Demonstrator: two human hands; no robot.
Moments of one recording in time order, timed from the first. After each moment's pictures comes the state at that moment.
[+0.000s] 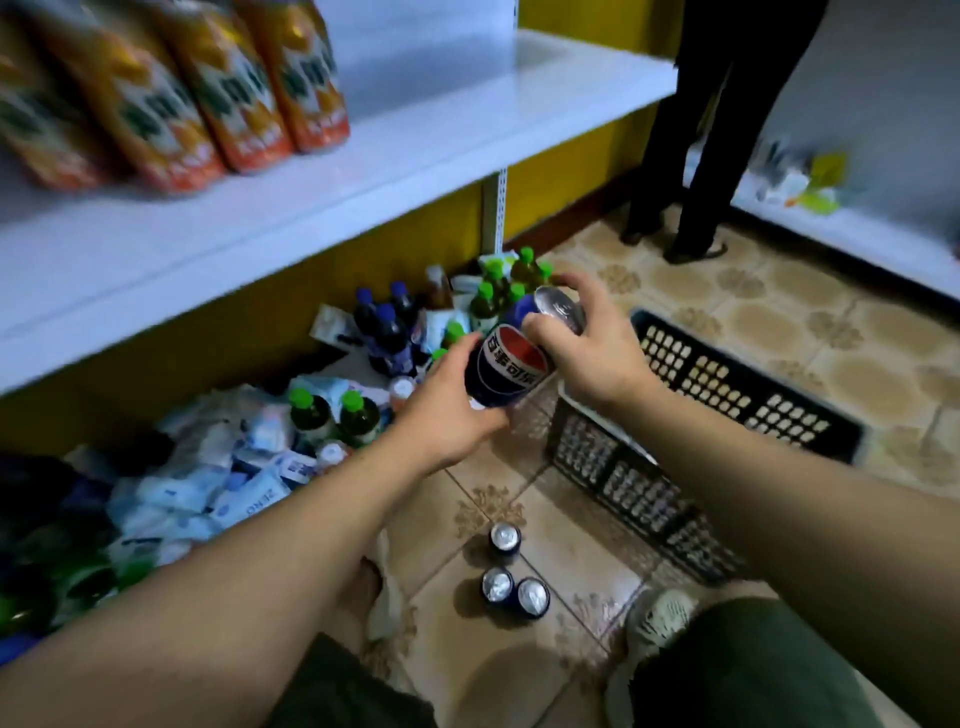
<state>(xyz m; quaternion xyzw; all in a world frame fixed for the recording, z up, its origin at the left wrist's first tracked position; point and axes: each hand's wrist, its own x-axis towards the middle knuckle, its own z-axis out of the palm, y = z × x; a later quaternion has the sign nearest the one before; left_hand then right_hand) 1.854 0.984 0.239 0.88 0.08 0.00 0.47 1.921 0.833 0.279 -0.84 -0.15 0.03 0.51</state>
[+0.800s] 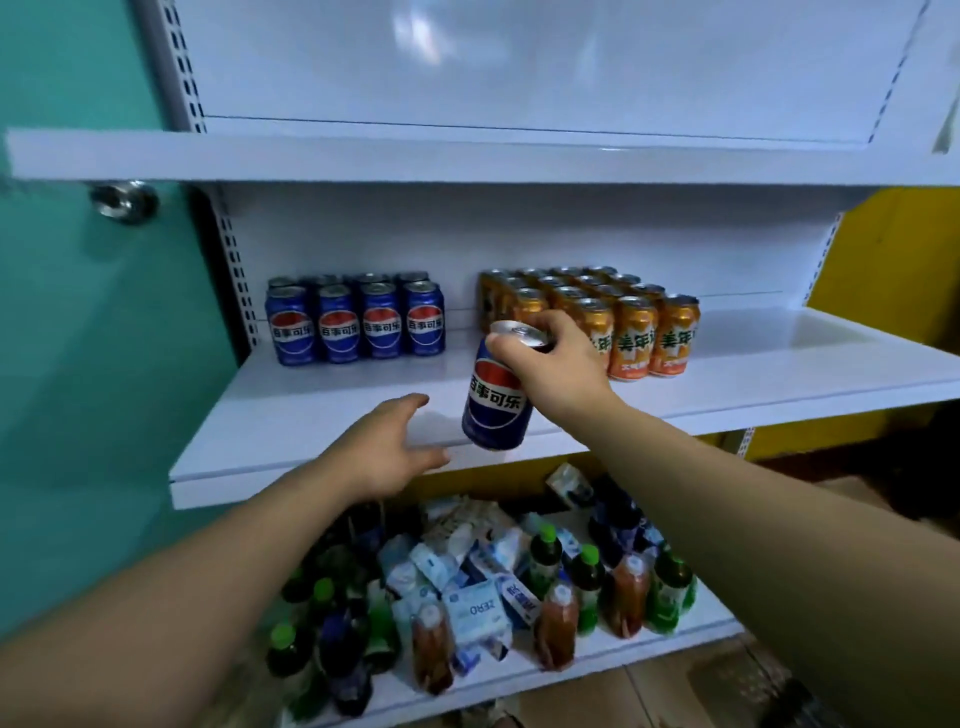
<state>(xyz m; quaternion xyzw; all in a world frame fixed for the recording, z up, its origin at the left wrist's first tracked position) 1.617 1.220 0.402 0.91 0.33 0.12 0.24 1.768 1.094 0.453 -0.73 -0.37 0.11 0.57</state>
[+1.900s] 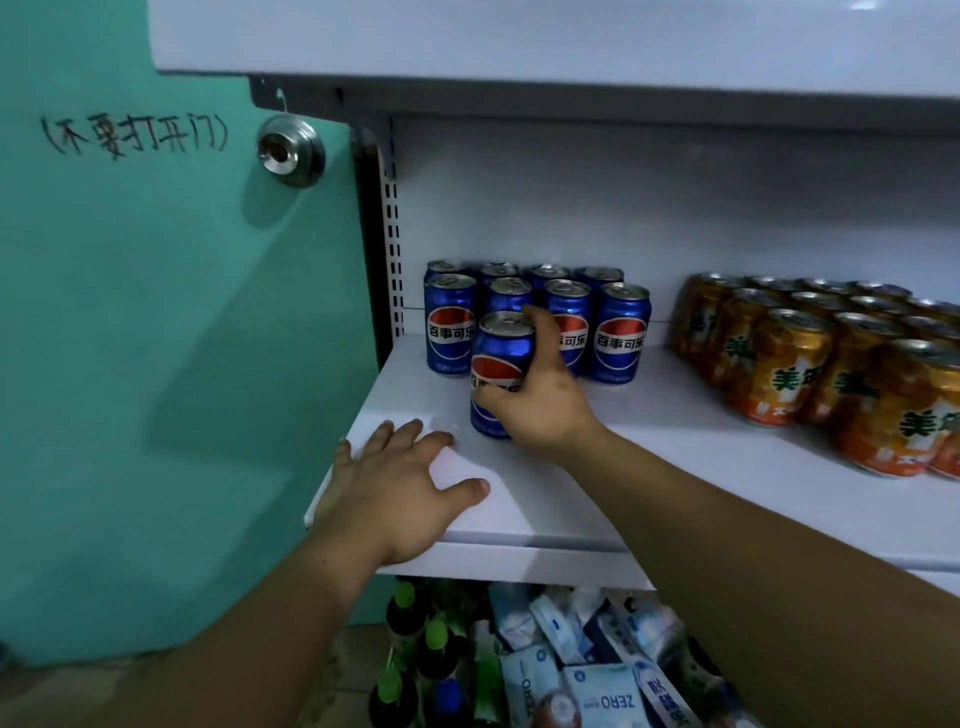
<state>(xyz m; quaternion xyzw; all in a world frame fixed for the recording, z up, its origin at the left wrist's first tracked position) 1.543 1.362 0.360 0.87 0.49 0.05 0.08 1.712 1.344 0.389 -0.67 -0.53 0.17 0.48</state>
